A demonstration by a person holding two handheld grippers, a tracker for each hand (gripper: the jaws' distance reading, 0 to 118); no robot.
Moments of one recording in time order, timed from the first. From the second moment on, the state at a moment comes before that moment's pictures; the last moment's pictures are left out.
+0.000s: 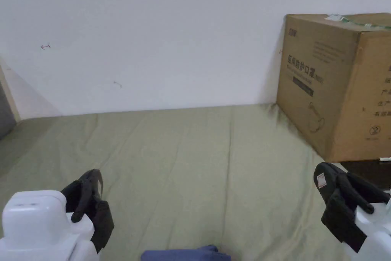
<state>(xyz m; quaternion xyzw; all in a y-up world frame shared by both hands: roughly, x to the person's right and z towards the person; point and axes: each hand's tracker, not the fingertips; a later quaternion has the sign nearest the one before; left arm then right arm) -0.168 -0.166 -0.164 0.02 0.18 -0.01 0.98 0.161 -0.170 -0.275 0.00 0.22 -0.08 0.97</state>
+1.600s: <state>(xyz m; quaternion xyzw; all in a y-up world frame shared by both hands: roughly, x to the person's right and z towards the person) -0.344 -0.429 -0.285 -0.39 -0.18 0.49 0.76 0.070 -0.399 -0.431 -0.56 0.38 -0.12 0.73</state>
